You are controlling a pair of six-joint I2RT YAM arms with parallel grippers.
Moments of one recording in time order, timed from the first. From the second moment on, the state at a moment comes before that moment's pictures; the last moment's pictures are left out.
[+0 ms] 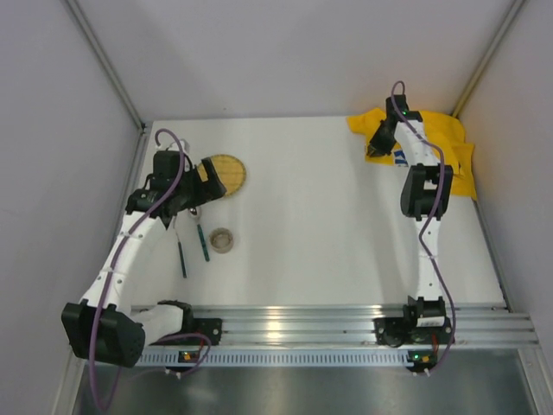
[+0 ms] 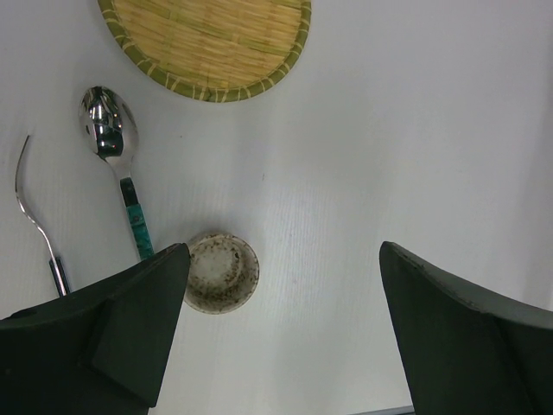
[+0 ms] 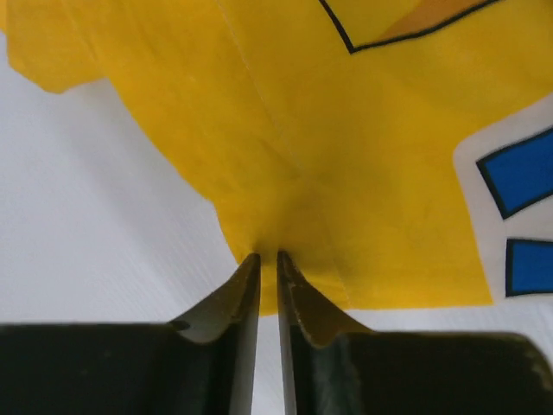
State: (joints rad) left arm -0.16 1.15 1.10 -0.66 0.04 -0.47; right arm 0.02 2.60 2.43 -0.91 -0.07 0.59
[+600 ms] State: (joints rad) left arm -0.16 1.03 1.08 -0.66 0.04 -0.45; right arm 0.12 2.53 2.32 -0.96 -0.09 0.54
